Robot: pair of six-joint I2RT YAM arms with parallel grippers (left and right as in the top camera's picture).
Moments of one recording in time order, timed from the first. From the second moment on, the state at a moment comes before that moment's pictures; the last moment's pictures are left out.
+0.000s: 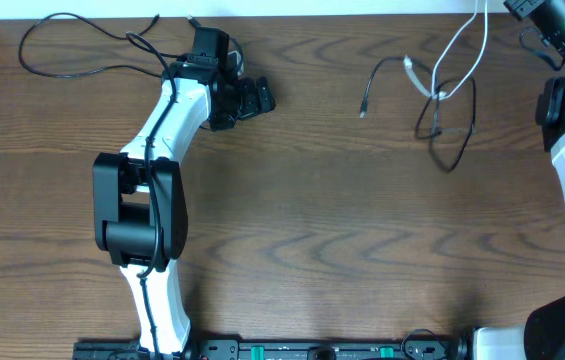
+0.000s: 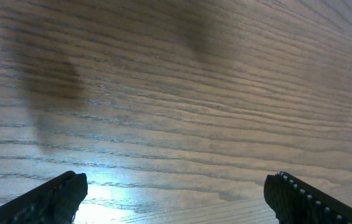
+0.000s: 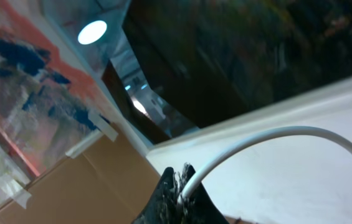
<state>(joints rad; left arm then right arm) -0.15 2.12 1.65 -0.72 0.33 -0.41 -0.13 1.58 1.46 0.60 -0.80 1.04</state>
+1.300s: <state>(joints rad) -0.15 2.12 1.65 -0.72 0.33 -0.41 0.09 1.60 1.45 0.00 -0.55 0.72</state>
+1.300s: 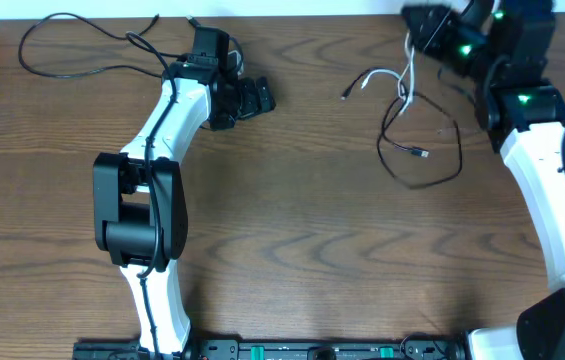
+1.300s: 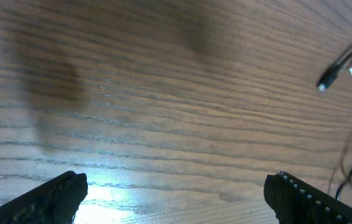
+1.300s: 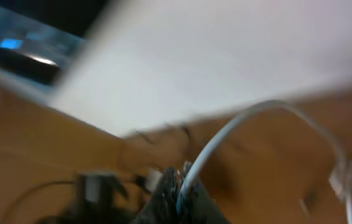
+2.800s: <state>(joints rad) -0.05 2.07 1.67 -0.39 1.17 -0.86 0.20 1.59 1.46 -0.36 -0.63 0.39</state>
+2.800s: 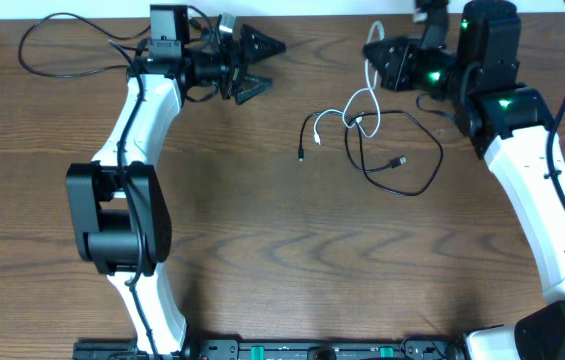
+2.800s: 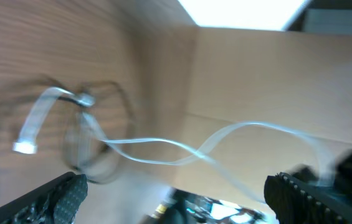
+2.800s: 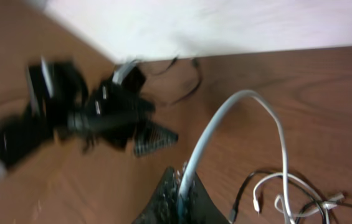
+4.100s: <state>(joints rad) -0.15 2.04 1.68 0.44 1.49 -1.98 0.32 1.66 1.46 -0.29 -0.76 0.05</state>
